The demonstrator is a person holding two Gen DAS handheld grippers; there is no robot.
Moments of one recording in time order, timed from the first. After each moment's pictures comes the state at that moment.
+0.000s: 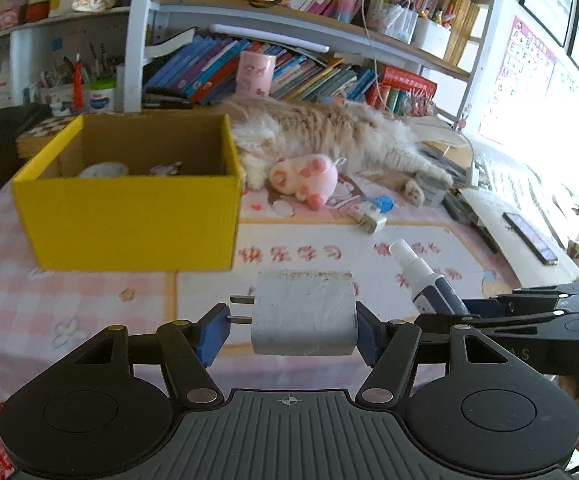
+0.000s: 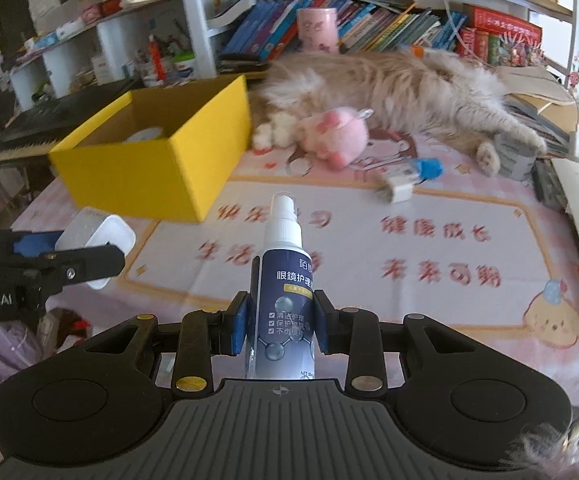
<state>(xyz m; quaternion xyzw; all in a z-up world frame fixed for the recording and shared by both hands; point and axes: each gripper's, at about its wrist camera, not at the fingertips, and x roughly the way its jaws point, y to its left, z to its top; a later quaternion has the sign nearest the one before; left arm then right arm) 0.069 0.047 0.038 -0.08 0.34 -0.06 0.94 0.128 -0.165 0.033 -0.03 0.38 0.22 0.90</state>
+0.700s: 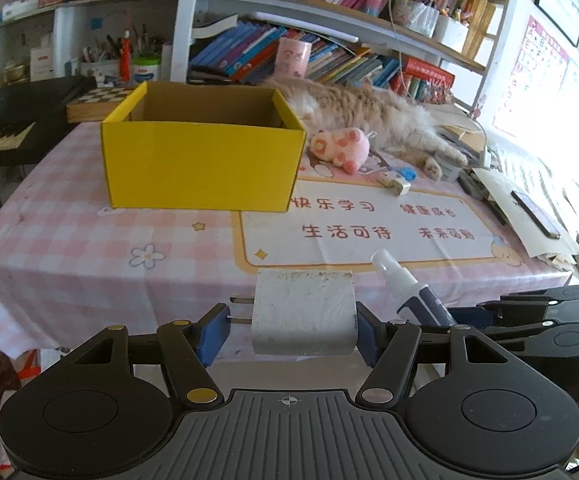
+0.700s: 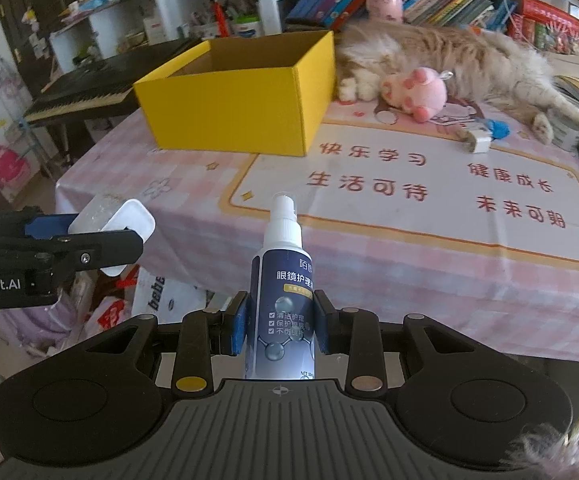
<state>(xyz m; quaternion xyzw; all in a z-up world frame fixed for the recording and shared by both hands) -0.010 0.093 0.031 -0.09 0.35 -0.03 0.93 0.049 -0.101 0.014 -0.04 0.41 0.26 0.87</state>
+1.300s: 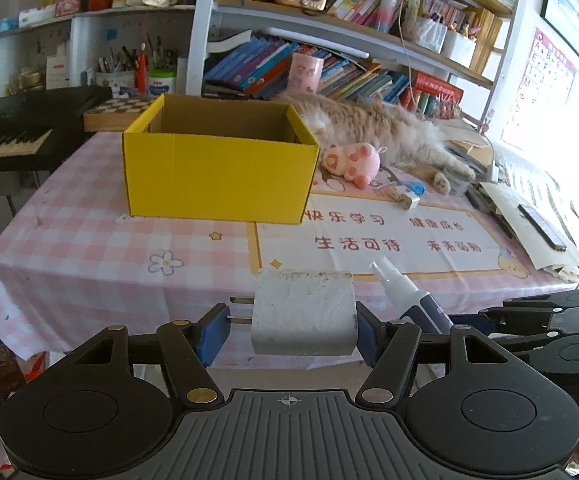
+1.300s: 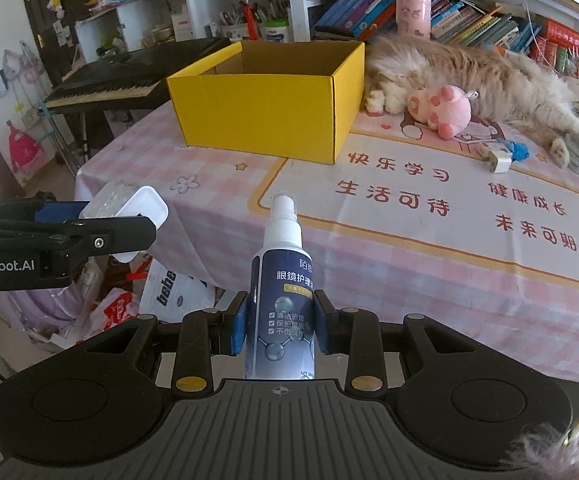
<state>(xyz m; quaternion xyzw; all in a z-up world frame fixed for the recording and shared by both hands) -0.021 0.098 0.035 -0.09 0.33 -0.02 0.94 0.036 -0.088 0.019 -0.06 0.39 0.29 0.87</state>
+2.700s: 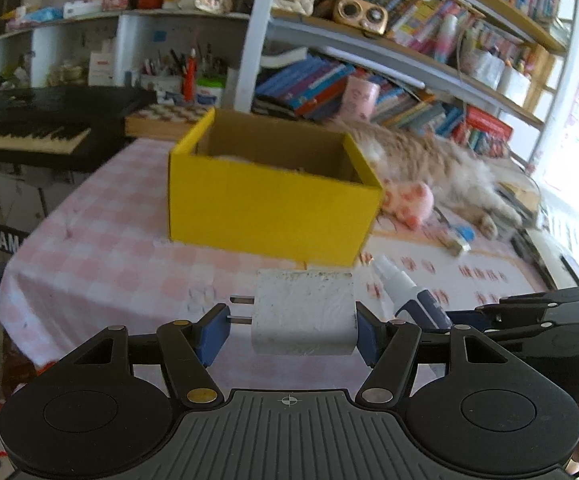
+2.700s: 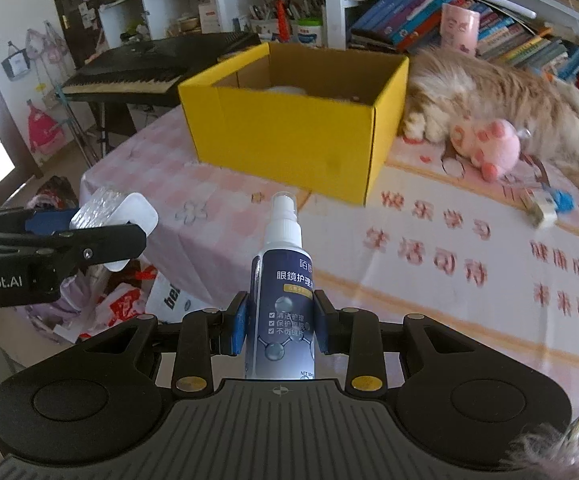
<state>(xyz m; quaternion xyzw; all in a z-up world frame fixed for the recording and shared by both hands) 0.021 0.136 0.042 -0.13 0.31 0.05 0.94 0.101 -0.043 0.026 -0.09 0.39 0.33 0.85</state>
